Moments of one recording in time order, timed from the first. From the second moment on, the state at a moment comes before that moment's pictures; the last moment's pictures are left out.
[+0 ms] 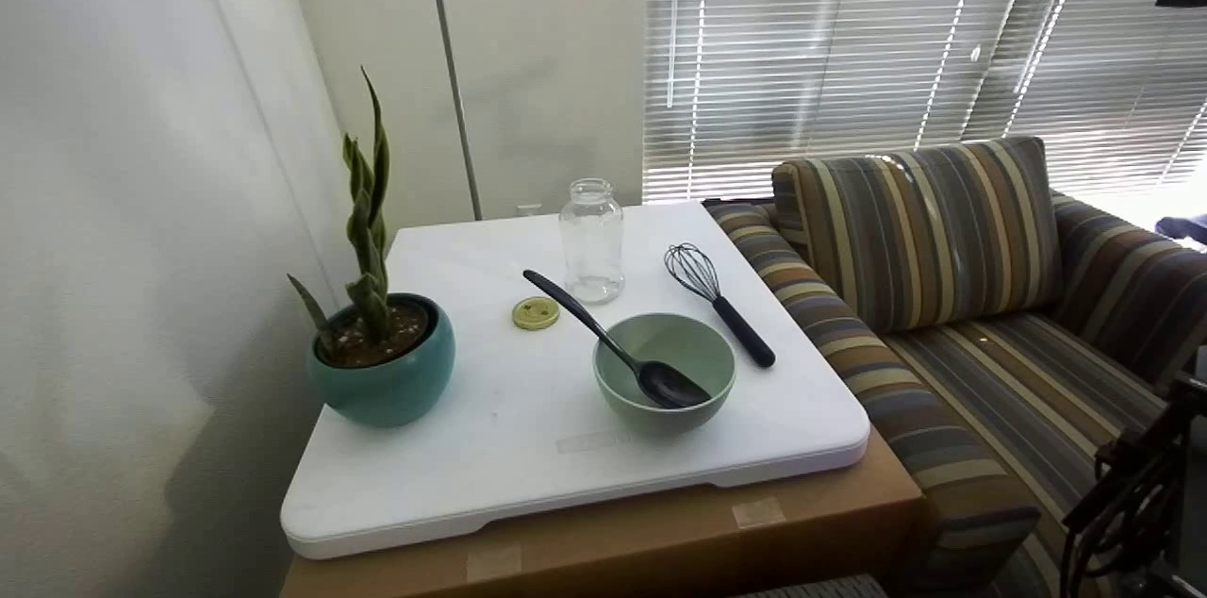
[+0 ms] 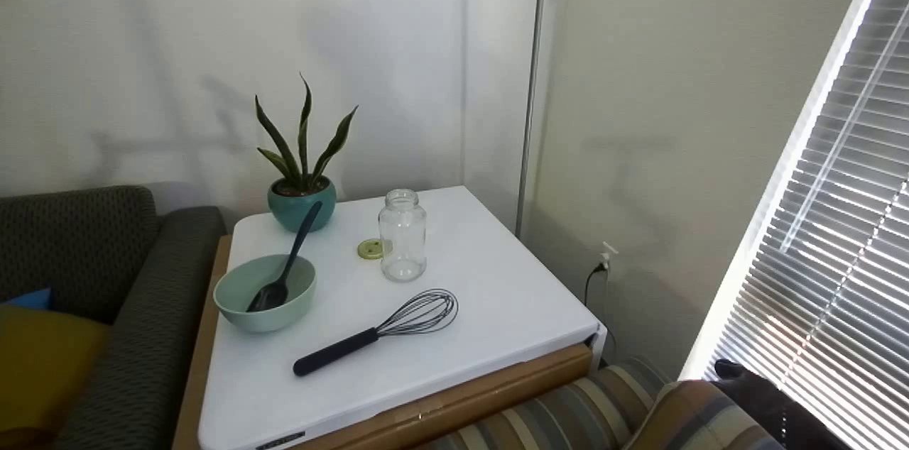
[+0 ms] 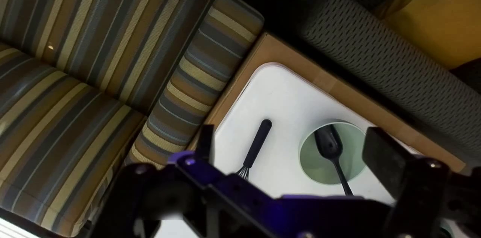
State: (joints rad) arm 0.01 -0.64 0.00 -2.50 -0.01 1.86 0.02
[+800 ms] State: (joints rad) arm 0.07 -0.41 0.06 -2.49 -0.02 2.19 0.00
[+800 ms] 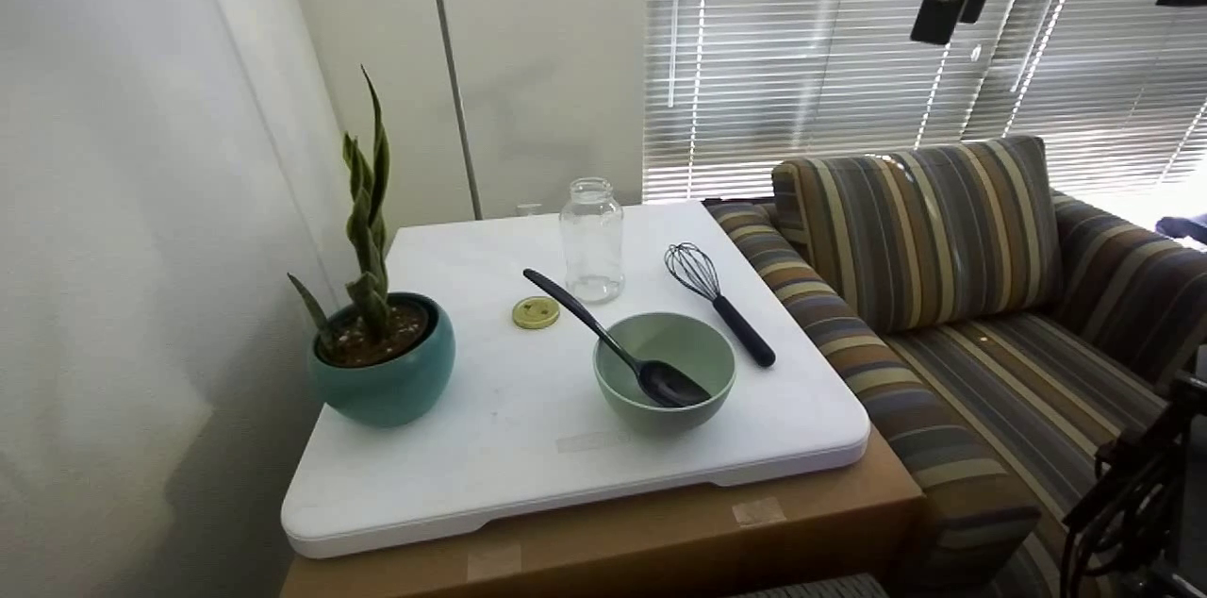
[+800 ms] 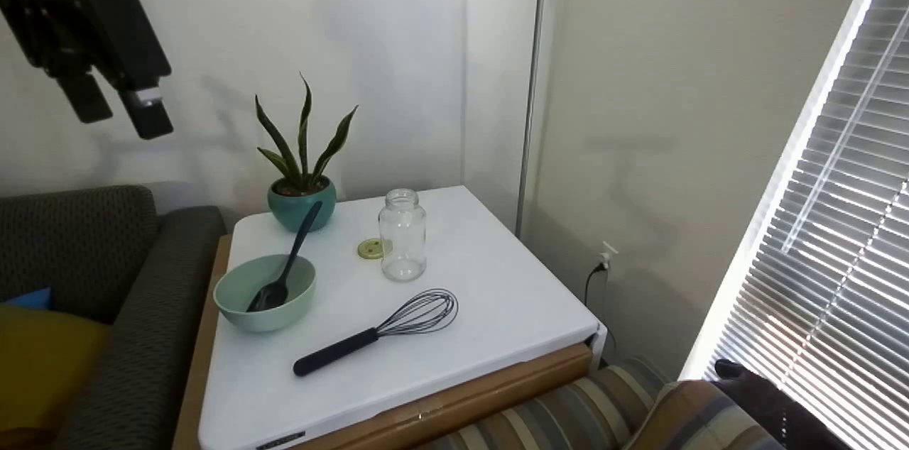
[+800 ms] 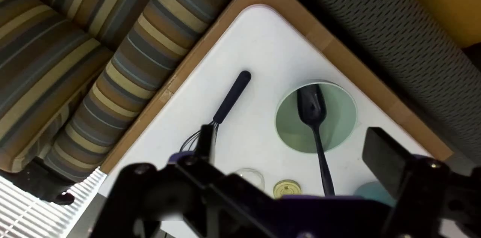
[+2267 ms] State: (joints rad) arm -0.04 -0.04 0.06 -2.34 -0.16 2.49 0.54
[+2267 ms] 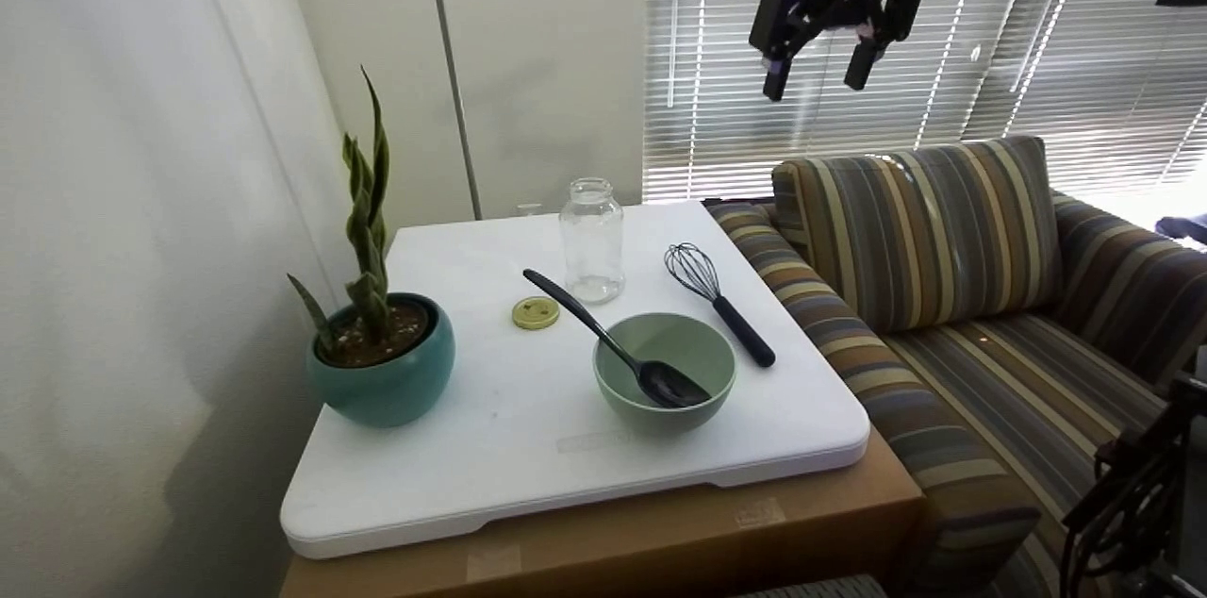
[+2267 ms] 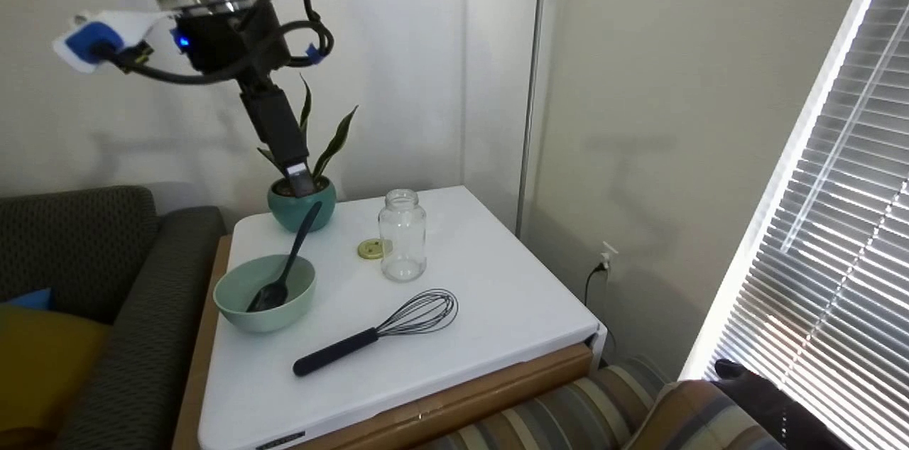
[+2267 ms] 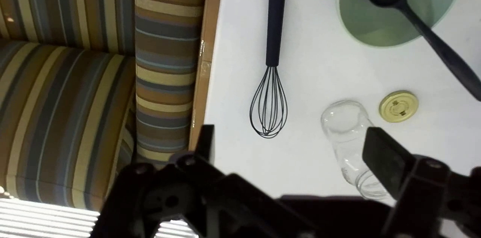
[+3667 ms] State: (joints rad) arm -0.01 0.26 -0.02 -2.32 0.10 2.72 0.32
